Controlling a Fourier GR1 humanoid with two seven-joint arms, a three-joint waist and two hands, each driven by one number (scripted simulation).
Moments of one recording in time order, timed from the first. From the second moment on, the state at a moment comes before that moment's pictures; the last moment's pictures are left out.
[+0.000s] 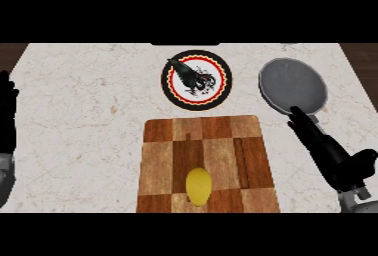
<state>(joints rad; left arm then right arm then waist) -0.21 0.55 0.02 -1.34 0.10 0.40 0.07 -0.05 -0.52 0.28 -1.54 -0.37 -0.02 0.00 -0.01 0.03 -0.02</state>
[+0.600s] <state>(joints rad) -0.20 0.37 -0.06 -1.46 0.27 0.25 0.11 -0.10 -0.47 0.35 -1.75 -0.11 -0.16 -0.15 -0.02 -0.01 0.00</state>
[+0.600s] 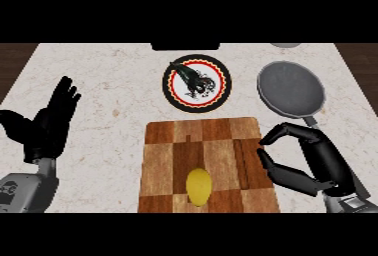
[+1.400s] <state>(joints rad) -0.15 0.35 -0.07 -1.56 0.29 0.21 0.17 -0.09 -0.68 0.43 -2.06 0.29 -0.06 0.17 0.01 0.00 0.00</state>
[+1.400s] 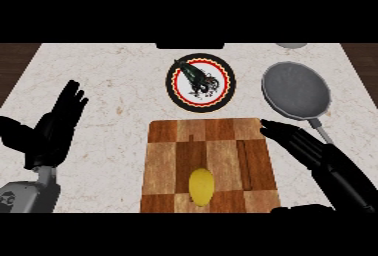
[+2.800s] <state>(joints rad) -0.17 0.30 -0.04 -1.56 0.24 0.18 0.18 -0.49 -0.34 0.85 -1.96 0.51 0.62 0.89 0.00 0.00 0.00</state>
